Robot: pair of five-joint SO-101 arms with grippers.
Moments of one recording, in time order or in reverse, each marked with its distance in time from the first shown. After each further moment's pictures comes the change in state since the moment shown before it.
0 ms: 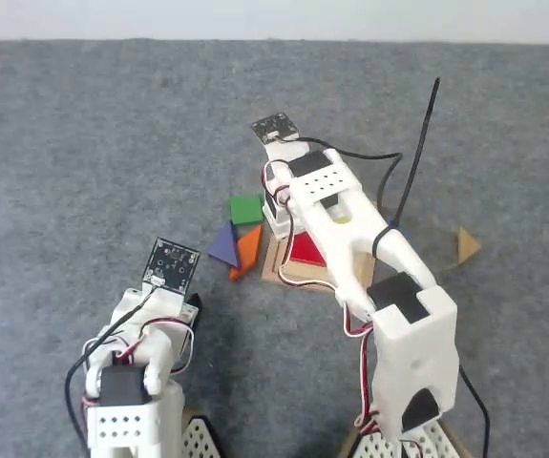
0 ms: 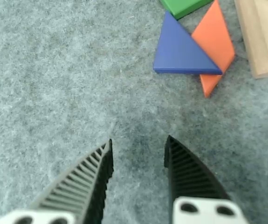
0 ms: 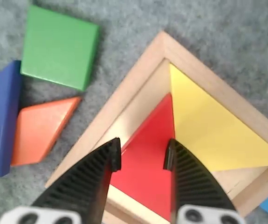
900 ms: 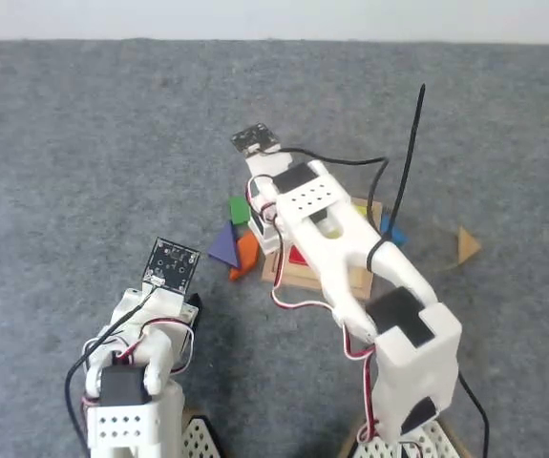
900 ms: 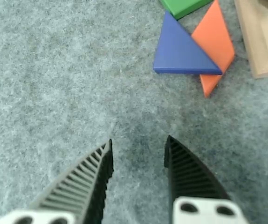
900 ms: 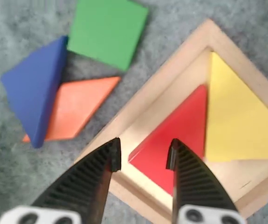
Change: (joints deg) left arm 0.0 0.0 0.0 0.0 0.0; right arm -5.2 -7.1 7.0 -0.6 0.1
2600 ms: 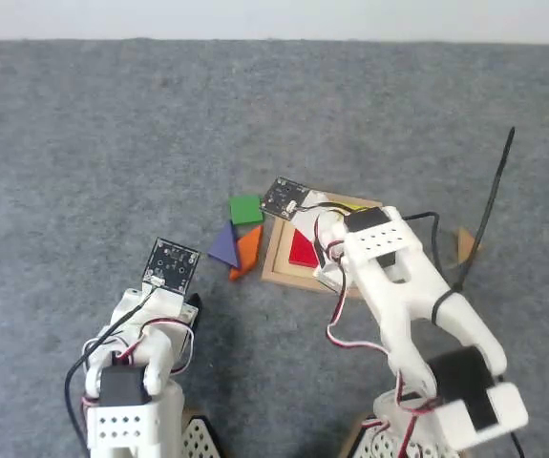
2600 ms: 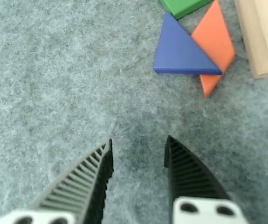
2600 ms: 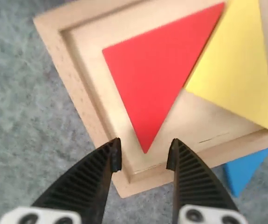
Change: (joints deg) left arm 0.0 0.0 0.0 0.0 0.0; right arm 11.6 -23.6 34.7 -10.8 39.6
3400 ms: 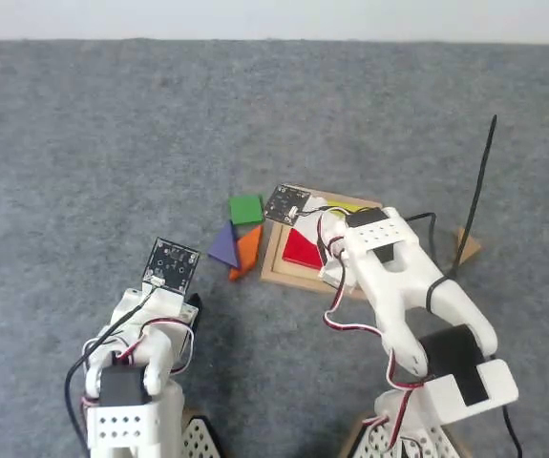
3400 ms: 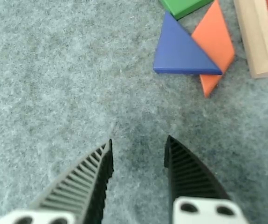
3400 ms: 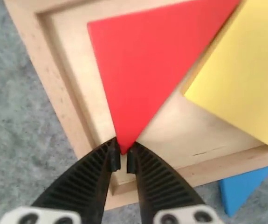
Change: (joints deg) left arm 0.0 0.0 0.0 0.0 0.0; right arm 1.3 5.9 -0.2 -4.9 5.1
